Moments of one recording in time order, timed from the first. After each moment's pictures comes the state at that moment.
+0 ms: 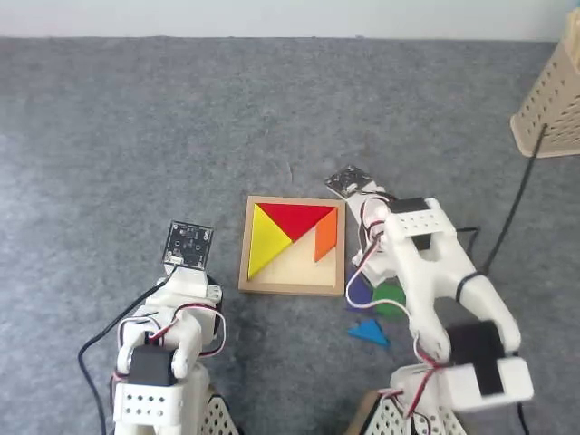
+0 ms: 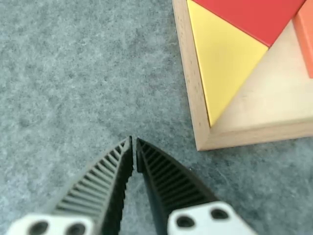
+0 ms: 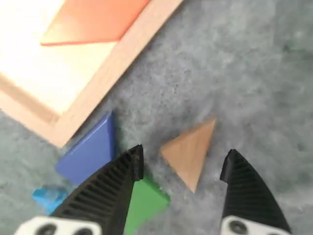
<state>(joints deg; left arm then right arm) -2.1 -103.4 97.6 72.0 -0.7 -13.5 -1.9 40.4 59.2 27.8</state>
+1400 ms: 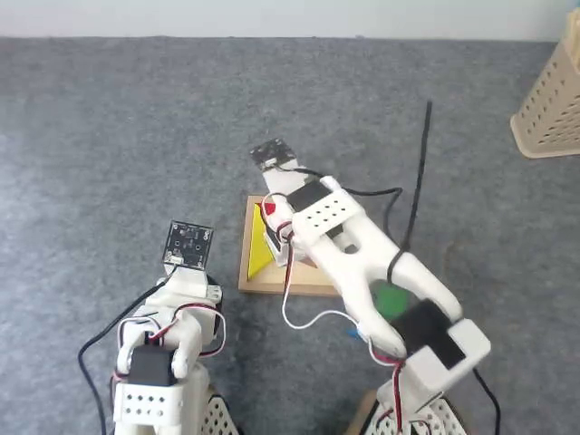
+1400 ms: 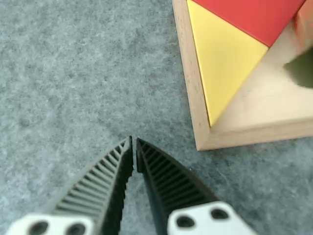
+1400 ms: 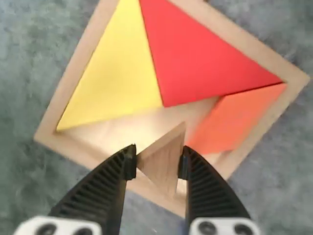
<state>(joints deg) -2.1 -103.4 97.6 72.0 -0.7 -38.9 7.8 16.7 65.0 -8.5</state>
